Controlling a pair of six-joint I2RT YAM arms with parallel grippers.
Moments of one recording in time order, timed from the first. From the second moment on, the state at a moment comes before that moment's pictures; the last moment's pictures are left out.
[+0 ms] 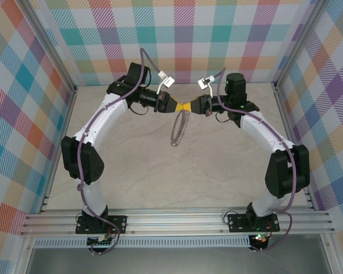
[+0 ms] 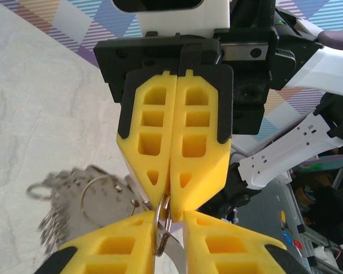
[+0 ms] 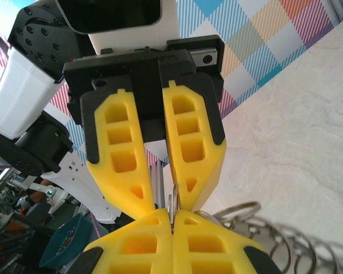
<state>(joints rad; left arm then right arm) -0.41 1.88 1.90 -0.82 1.16 0.11 0.31 1.63 1.34 -0.03 -1.27 0.40</state>
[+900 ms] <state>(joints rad) -0.42 1.81 1.80 -0.65 1.10 0.01 0.27 1.48 1.18 0.04 -1.24 0.44</state>
